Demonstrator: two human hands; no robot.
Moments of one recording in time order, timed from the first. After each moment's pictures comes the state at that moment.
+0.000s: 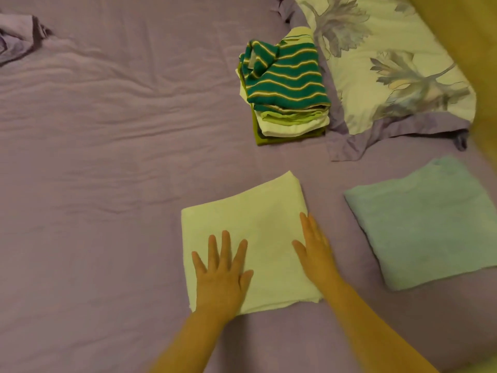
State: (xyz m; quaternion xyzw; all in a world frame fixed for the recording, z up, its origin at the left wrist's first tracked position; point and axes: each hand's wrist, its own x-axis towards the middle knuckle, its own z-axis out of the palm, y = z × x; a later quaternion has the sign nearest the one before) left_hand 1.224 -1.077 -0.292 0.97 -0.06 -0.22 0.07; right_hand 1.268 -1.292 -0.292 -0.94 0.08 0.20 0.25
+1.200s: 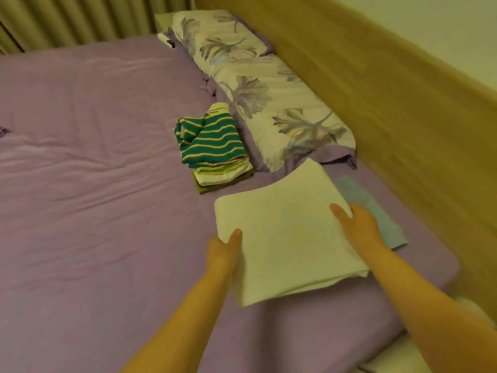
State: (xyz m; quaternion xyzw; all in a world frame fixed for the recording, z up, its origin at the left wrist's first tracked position) left_hand 1.303 -1.205 -0.167 0.71 0.26 -0.21 0.62; right_hand 1.278 -1.476 -0.127 -0.86 0.30 -0.01 0.42
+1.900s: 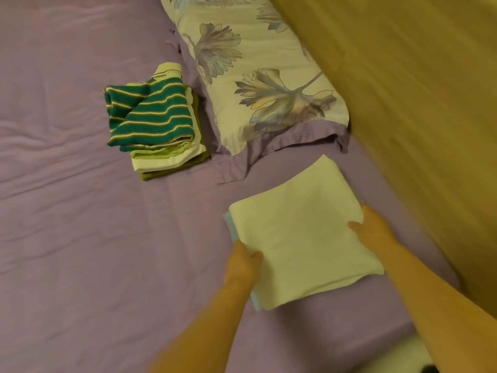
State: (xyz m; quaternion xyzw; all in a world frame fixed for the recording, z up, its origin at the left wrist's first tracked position) left_hand 1.301 -1.410 -0.256 0.83 0.19 -0.34 0.40; right_hand 1.317 -1.690 -0.245 -0.90 0.30 0.20 0.26
